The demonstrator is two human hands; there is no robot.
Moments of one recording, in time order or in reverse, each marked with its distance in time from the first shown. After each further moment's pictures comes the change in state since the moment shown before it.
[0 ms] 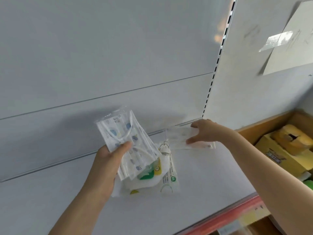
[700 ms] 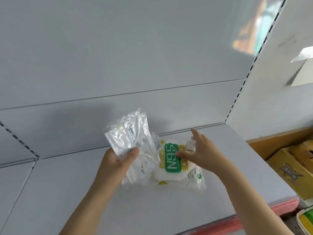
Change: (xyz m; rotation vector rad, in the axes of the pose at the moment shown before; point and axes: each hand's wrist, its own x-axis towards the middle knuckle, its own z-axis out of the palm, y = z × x) left_hand -0.025 -0.004 -0.069 0.196 0.044 0.111; right_hand -0.075 -0.110 0.041 0.316 0.128 -0.058
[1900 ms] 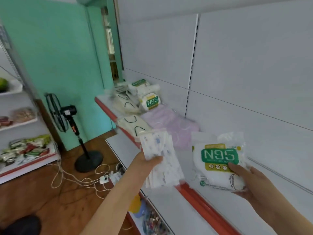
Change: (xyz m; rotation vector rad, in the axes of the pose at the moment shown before) left_hand -0.274 -0.140 -0.701 -0.329 0.885 -0.181; right_hand -0.228 -0.629 0.365 0.871 -0.841 -0.274
